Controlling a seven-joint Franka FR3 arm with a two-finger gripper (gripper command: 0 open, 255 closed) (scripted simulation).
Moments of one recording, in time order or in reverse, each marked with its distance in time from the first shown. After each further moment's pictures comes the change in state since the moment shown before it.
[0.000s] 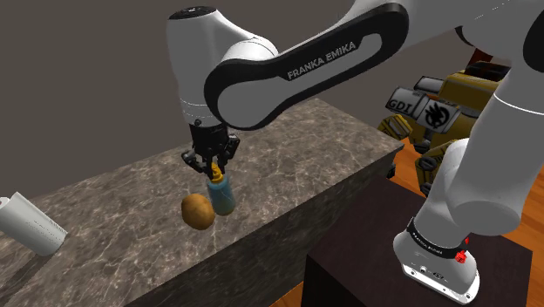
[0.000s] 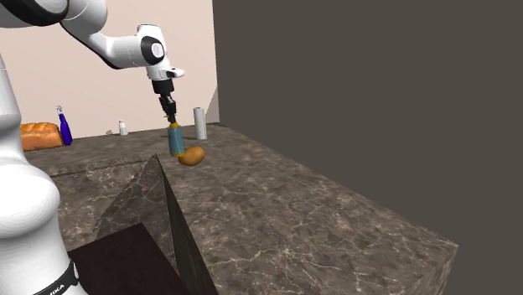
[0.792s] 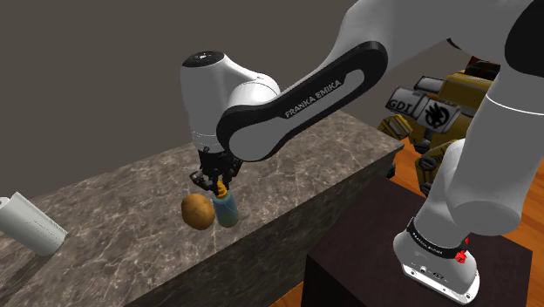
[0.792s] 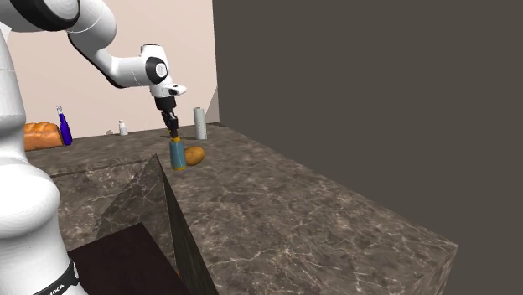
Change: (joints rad) arm 0.002 0.050 -0.001 -0.107 -0.032 0.152 0.026
